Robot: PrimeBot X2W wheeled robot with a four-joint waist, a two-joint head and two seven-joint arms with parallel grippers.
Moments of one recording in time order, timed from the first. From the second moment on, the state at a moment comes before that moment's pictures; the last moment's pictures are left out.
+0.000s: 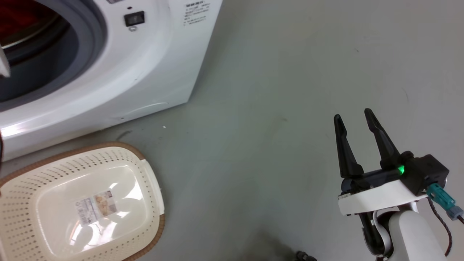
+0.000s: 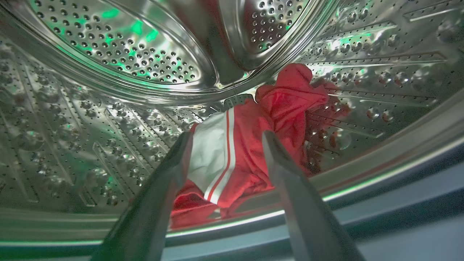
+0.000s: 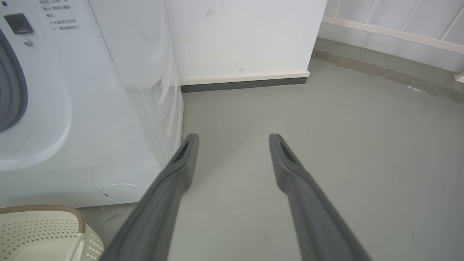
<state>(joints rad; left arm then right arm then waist) -0.89 0.58 -0.05 0.50 -0.21 0.06 0.23 -0.21 -0.05 0.11 0.08 0.18 0.13 -0.26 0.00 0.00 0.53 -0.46</state>
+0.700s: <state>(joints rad) -1.23 0.69 -0.18 0.65 -0.11 0.00 0.61 -0.22 -0.05 0.15 0.07 0.22 0.13 -0.26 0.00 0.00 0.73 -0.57</state>
